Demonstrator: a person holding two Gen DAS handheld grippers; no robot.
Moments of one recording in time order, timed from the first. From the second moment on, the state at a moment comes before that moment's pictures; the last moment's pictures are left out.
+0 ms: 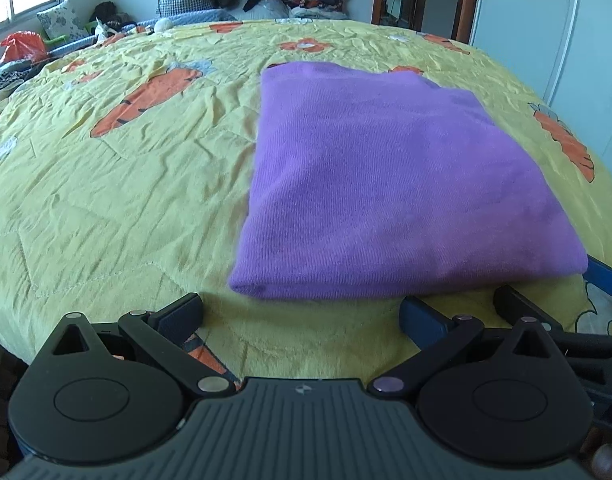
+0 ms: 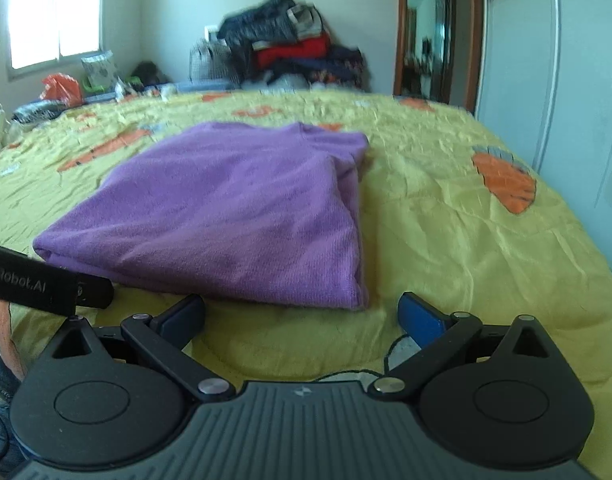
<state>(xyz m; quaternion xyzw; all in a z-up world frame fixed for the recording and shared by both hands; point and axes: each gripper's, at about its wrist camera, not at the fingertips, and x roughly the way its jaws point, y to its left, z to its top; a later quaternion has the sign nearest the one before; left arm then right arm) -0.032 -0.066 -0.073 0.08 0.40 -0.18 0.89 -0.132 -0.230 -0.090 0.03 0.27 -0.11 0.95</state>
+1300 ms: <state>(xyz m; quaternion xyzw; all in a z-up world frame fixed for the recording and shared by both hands) -0.031 -0.066 -0.074 0.08 0.40 -0.18 0.90 -0.129 -0.226 -0.086 0.03 0.29 -0.11 0.95</state>
